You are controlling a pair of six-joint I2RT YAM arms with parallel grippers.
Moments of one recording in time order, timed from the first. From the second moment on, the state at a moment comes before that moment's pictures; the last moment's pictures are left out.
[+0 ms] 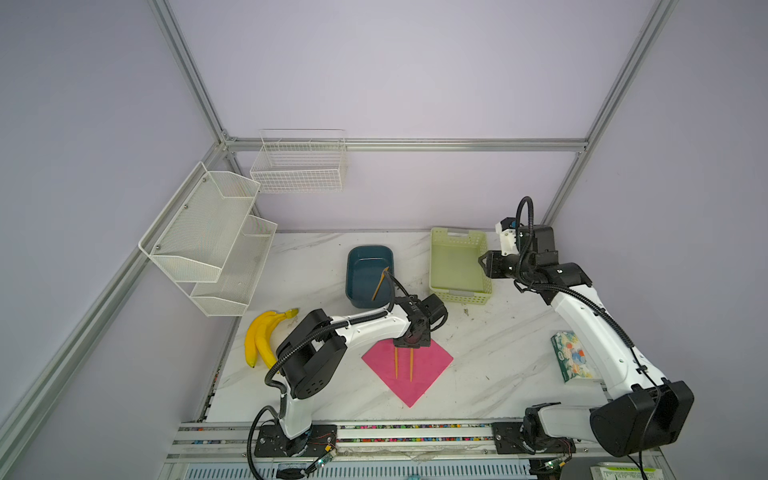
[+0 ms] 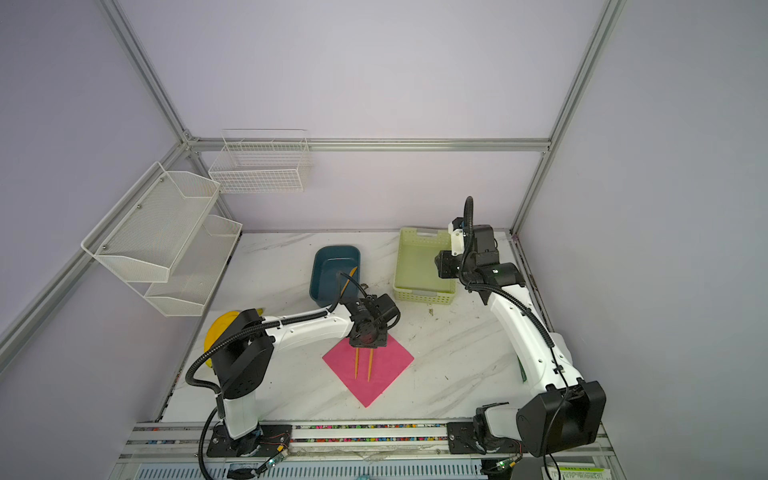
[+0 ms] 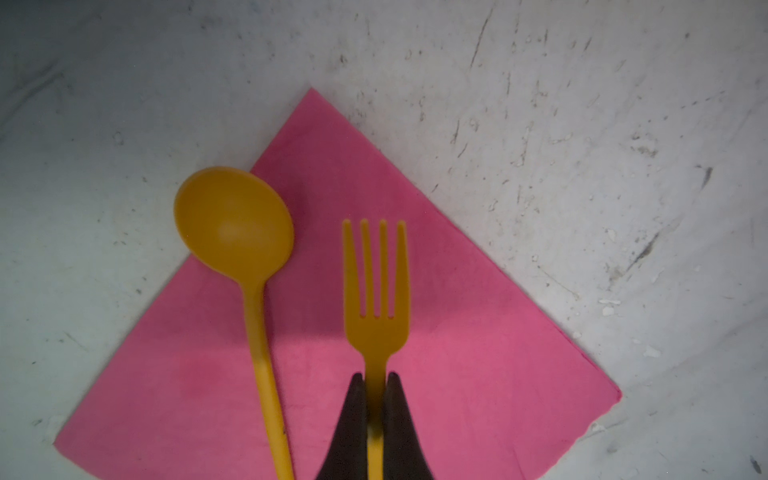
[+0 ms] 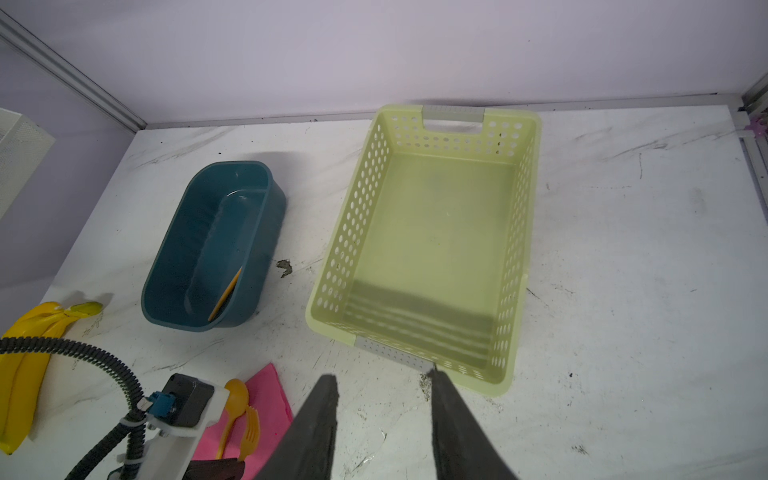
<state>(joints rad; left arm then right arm) -0.93 1.90 1.38 -0.82 -0.17 -0.88 0.22 1.32 1.31 -0.65 -0.16 0.19</state>
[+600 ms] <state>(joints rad) -0.90 1.95 1.37 -0.81 -0.14 -0.86 0.22 1.32 1.31 -0.65 -0.16 0.19</state>
